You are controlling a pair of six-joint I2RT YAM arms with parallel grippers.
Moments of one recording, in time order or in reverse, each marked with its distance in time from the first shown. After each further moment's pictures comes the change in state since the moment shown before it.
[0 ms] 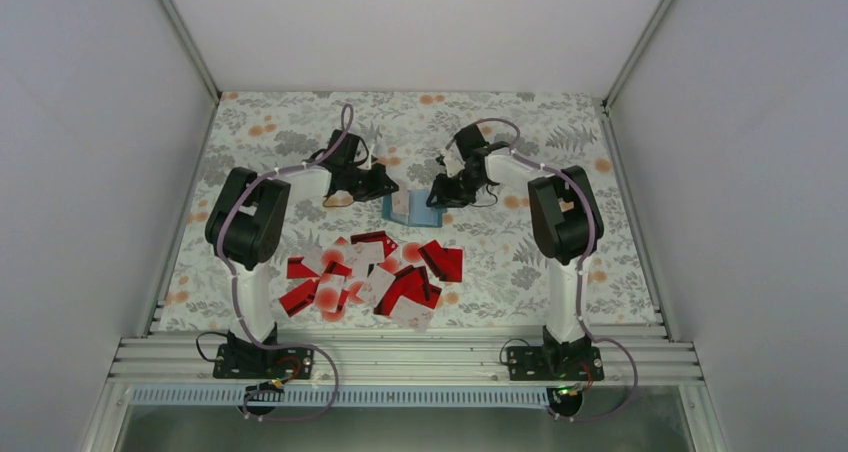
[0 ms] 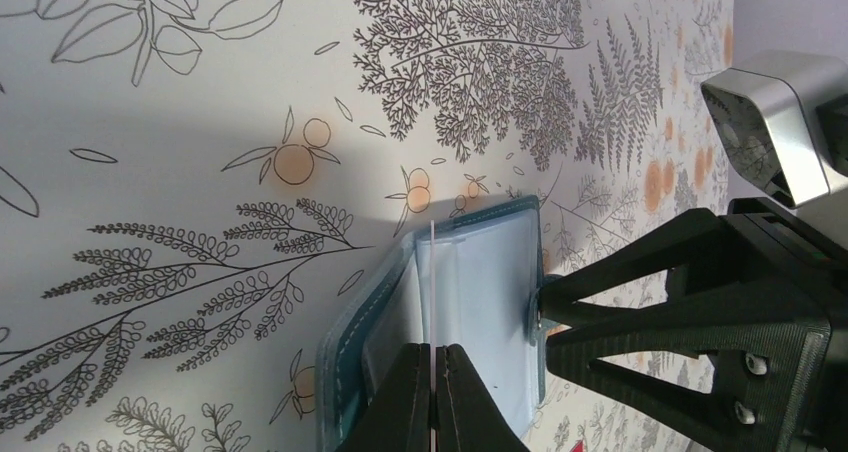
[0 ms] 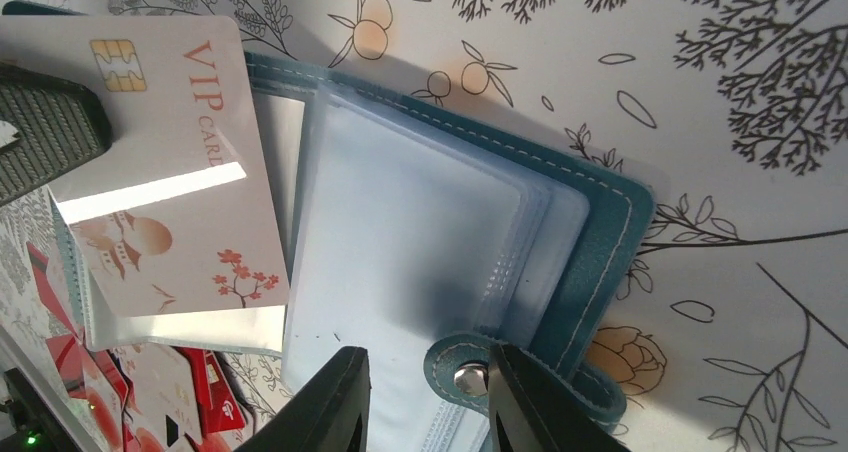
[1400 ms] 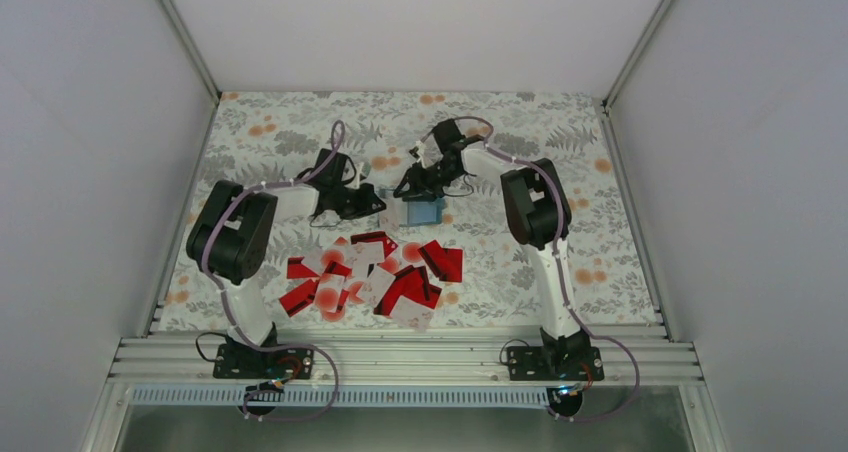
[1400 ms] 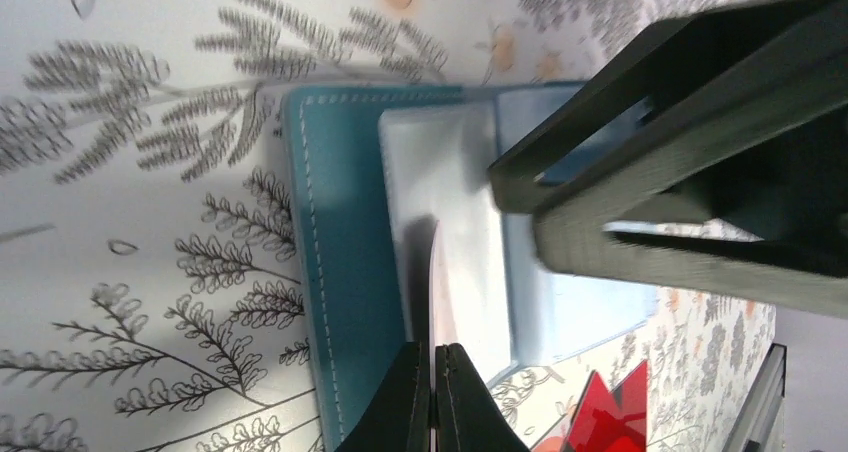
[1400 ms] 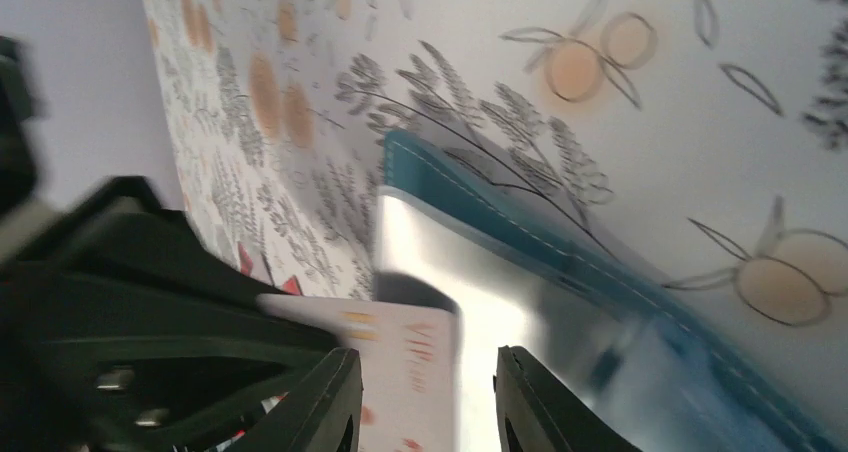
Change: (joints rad) left arm 0.026 -0.156 -0.235 0.052 -0.026 0.080; right arm 0.056 0.249 0.273 0.021 -0.333 0.103
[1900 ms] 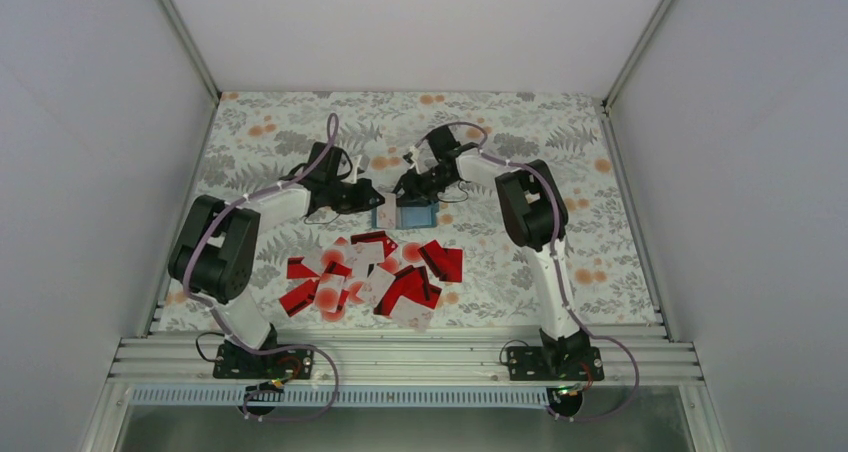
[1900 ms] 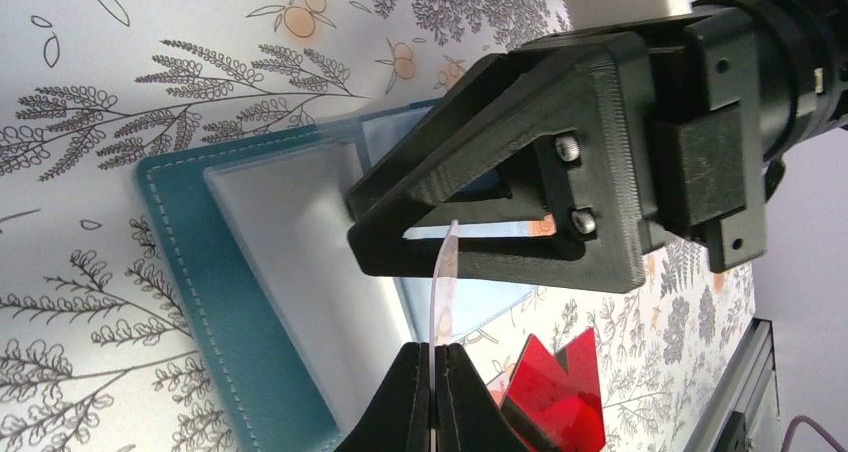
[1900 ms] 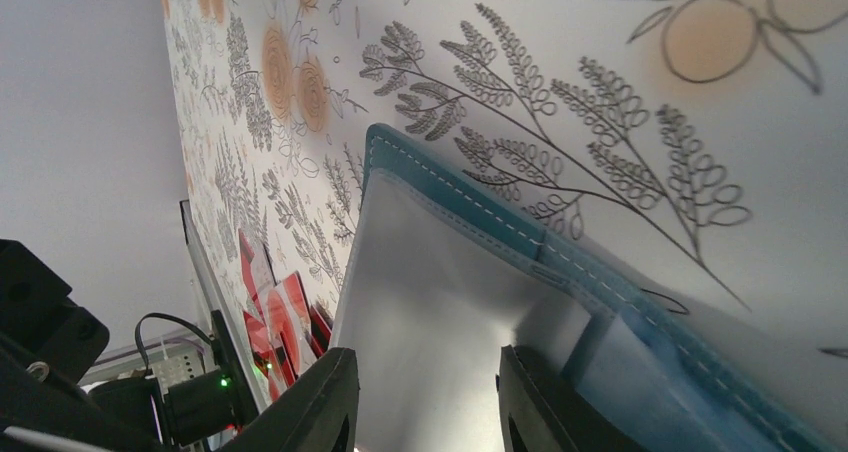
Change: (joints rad) left arm -0.014 -0.123 -0.004 -0.091 -0.003 0.043; right arm 0.036 0.000 -0.048 0.103 -0.034 0.006
